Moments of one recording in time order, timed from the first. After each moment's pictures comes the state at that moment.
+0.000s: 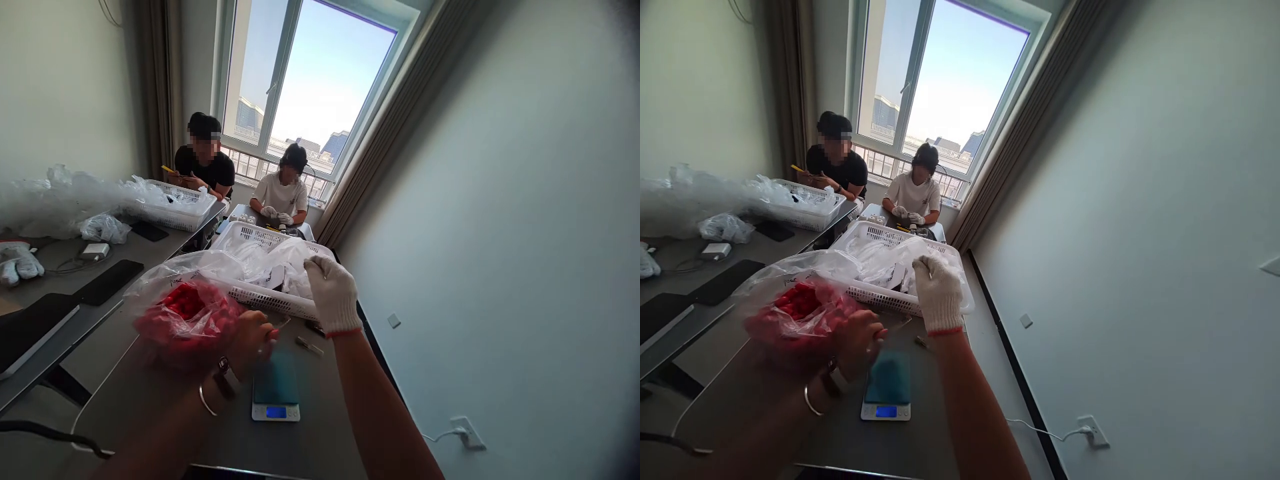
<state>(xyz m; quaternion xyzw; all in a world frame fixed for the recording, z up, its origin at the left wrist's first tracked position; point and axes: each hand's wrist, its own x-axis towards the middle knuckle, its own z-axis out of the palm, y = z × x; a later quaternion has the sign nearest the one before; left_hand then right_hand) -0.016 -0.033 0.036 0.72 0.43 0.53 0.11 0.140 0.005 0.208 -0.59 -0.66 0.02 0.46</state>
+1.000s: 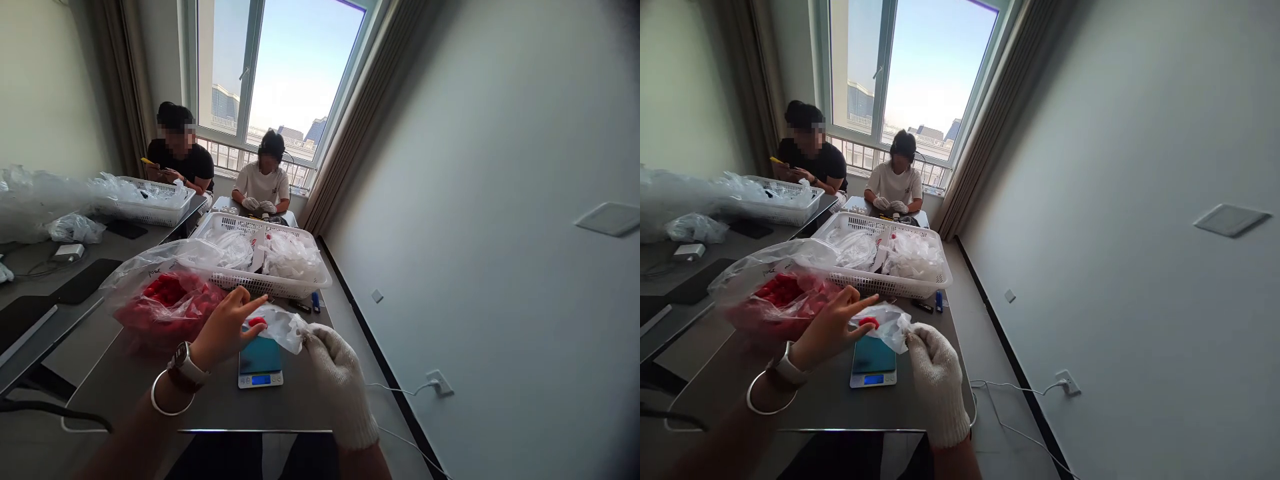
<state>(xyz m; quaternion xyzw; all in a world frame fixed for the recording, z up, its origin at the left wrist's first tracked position) -0.026 -0.060 0.111 0.83 0.38 0.39 0.09 0.180 -0.153 0.150 -0.58 -0.53 0.35 0.51</state>
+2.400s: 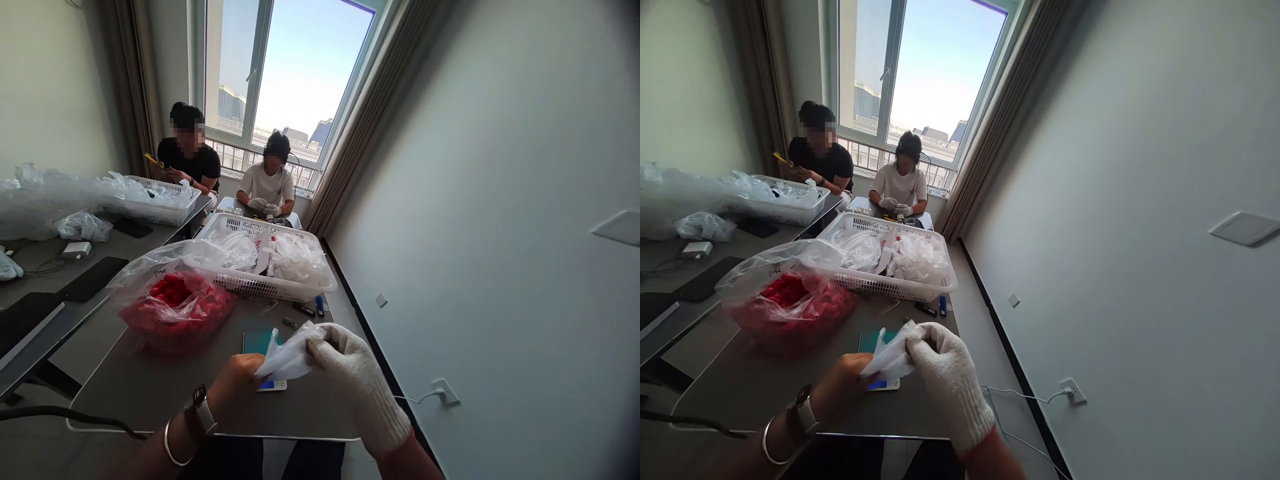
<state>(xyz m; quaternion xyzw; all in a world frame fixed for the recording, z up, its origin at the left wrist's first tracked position) -0.001 -0.099 0.018 0.83 0.32 0.38 0.25 0.180 -0.144 0.180 -0.59 -0.53 0.41 0.45</state>
